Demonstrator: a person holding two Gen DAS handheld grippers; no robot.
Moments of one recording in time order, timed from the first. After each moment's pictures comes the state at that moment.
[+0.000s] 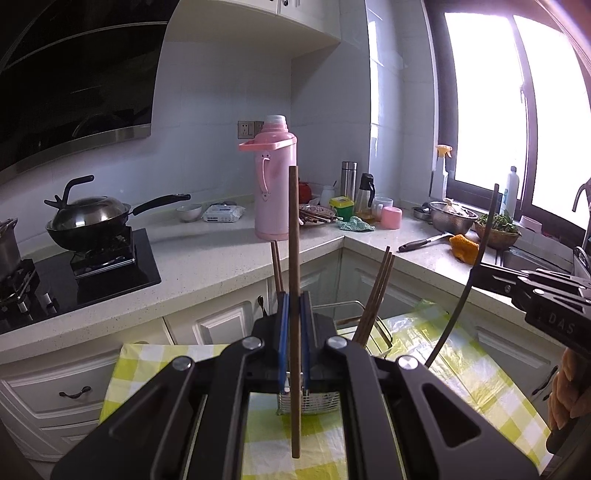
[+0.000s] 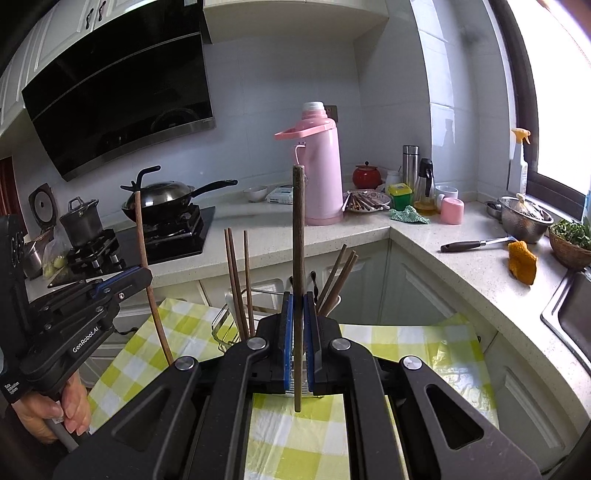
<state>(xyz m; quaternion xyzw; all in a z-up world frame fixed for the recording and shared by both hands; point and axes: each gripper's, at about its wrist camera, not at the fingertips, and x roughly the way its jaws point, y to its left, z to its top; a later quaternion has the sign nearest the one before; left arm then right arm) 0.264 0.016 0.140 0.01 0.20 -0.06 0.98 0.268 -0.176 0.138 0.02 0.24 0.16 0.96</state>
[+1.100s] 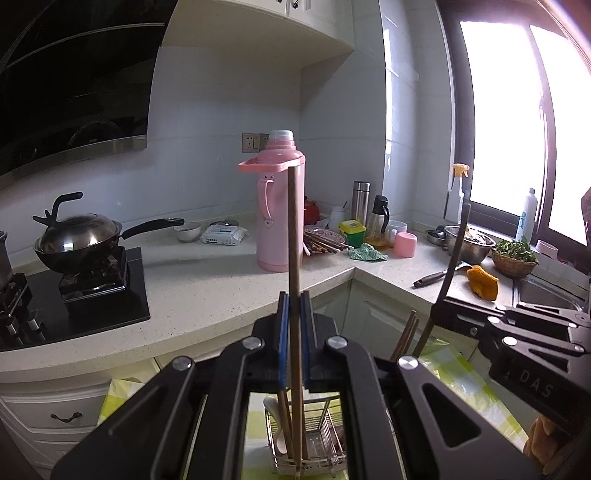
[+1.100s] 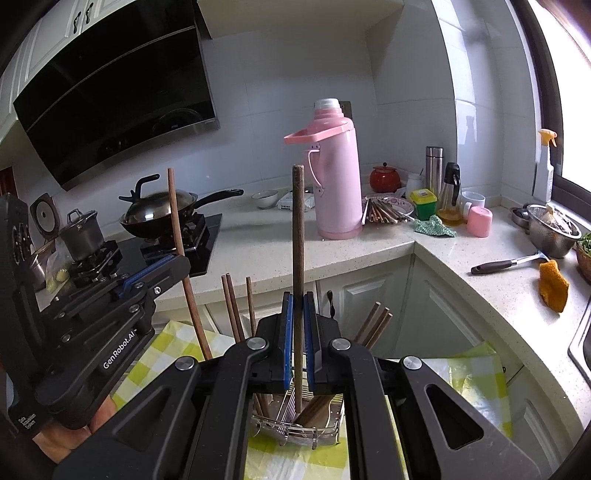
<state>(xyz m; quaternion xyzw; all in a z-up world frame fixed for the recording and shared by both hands) 0.354 0.004 0.166 0.00 0.18 -0.04 0.98 0.358 -0.142 0.154 0.03 0.26 0.19 0.95</state>
